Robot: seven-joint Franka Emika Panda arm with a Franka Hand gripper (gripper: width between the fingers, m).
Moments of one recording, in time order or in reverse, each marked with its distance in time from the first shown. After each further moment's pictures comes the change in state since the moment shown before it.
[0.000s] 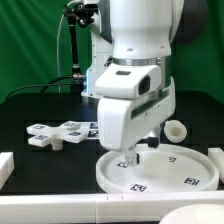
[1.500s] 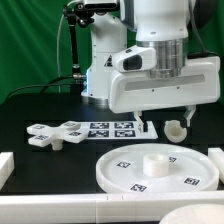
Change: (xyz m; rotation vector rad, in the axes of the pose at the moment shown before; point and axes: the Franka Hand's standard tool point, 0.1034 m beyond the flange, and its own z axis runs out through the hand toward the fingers) arm 0.005 -0.090 -0.010 0.027 0.021 0.937
